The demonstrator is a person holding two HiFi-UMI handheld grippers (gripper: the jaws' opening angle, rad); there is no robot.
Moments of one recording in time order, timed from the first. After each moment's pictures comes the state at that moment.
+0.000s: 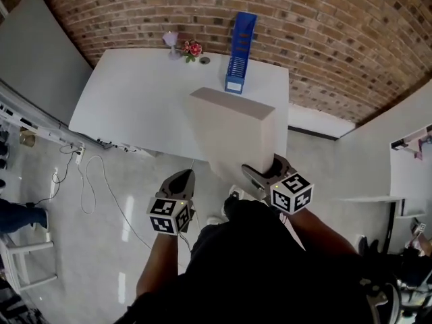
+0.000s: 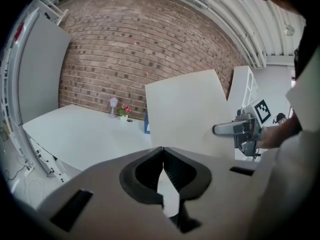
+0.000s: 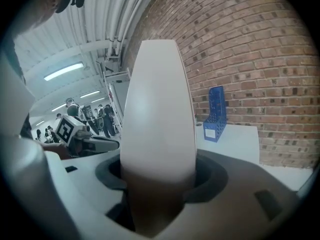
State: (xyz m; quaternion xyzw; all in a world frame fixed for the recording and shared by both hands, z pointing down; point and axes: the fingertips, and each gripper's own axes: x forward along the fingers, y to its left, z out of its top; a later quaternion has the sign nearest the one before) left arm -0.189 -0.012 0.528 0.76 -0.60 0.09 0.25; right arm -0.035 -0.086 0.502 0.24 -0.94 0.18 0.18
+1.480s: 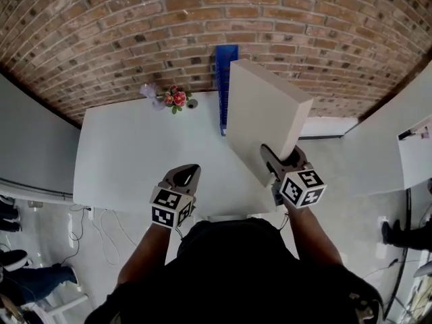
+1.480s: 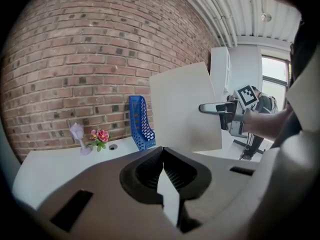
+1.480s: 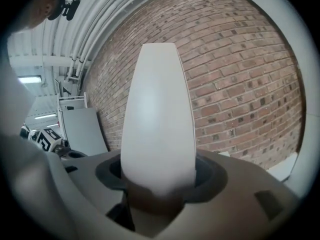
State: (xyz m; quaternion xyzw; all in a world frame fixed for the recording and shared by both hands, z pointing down) left arm -0.223 -0.254 0.497 0.86 -0.45 0.21 0.16; right arm -0.017 -0.321 0.463 0.47 -0.86 0.19 0.03
